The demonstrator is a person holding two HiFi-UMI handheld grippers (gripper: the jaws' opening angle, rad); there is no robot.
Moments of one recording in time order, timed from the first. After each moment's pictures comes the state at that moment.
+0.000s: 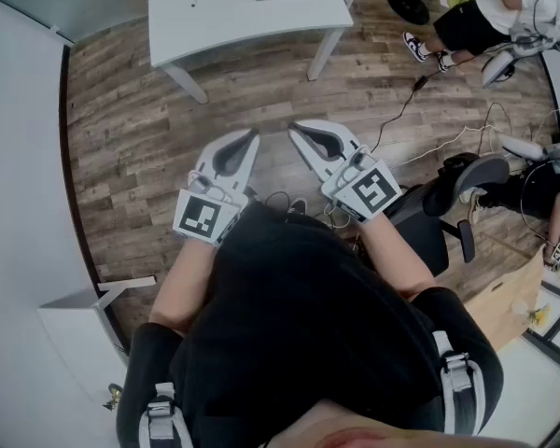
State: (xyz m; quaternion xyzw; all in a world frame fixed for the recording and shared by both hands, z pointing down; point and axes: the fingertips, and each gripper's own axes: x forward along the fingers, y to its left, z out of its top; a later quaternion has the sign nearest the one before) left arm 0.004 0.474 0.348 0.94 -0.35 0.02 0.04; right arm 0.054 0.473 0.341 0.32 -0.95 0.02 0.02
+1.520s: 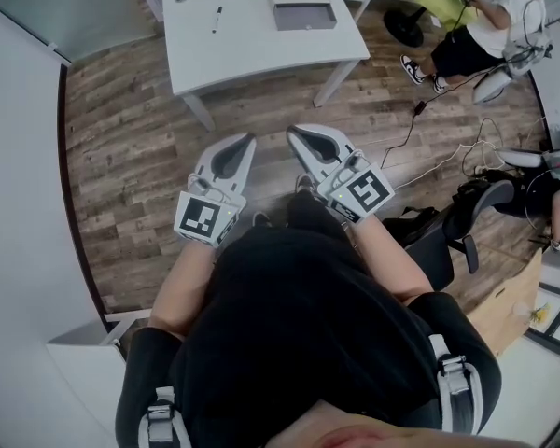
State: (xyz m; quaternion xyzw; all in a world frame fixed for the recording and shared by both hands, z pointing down) left arm -0.120 0.374 0.345 0.94 -0.34 0.00 0.03; right arm -0.063 0.373 0.341 0.35 -0.94 0.02 0.02
